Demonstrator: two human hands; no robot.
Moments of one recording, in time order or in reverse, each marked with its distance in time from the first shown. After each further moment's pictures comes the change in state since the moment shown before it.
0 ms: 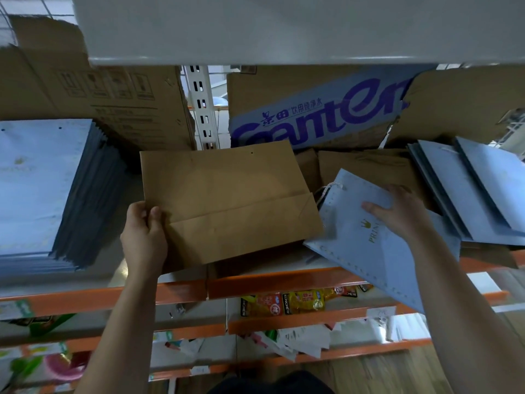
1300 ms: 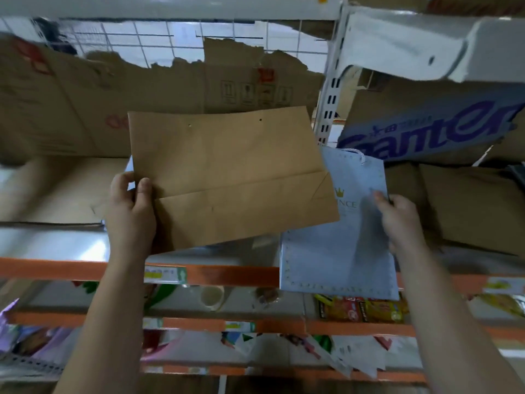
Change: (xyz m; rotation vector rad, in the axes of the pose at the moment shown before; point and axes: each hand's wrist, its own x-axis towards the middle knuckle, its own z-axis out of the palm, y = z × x) left_hand 0.111 -0.067 -0.223 -0.071 0.180 0.176; right_hand -0.111 -0.238 0.081 0.914 0.035 0.147
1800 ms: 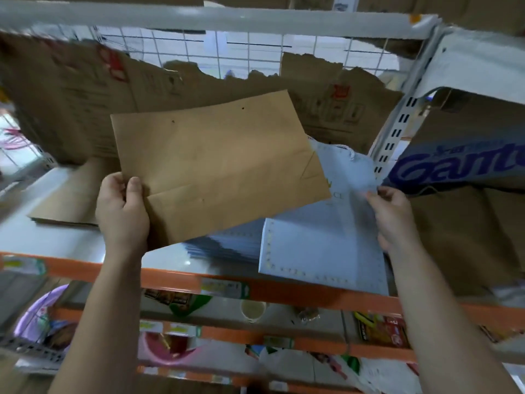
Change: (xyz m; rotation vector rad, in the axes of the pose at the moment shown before) left_hand 0.085 -0.065 -0.077 -0.028 0.155 -0.048; right_hand -0.048 -0.071 0.133 0.236 -0.091 0.004
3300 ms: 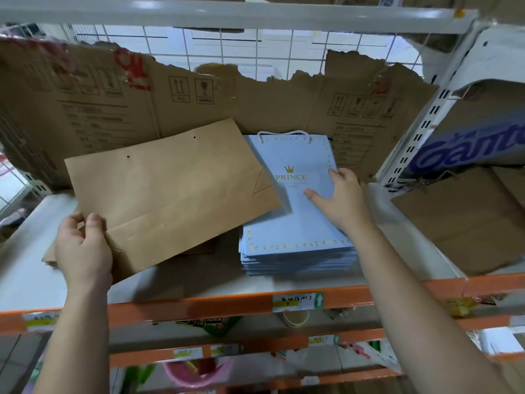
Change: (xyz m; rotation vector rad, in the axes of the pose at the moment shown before) left_hand 0.136 -0.154 -0.059 -0.101 -0.082 -0.160; right_hand -0.054 -0.001 0.170 -1.008 -0.016 -0.386
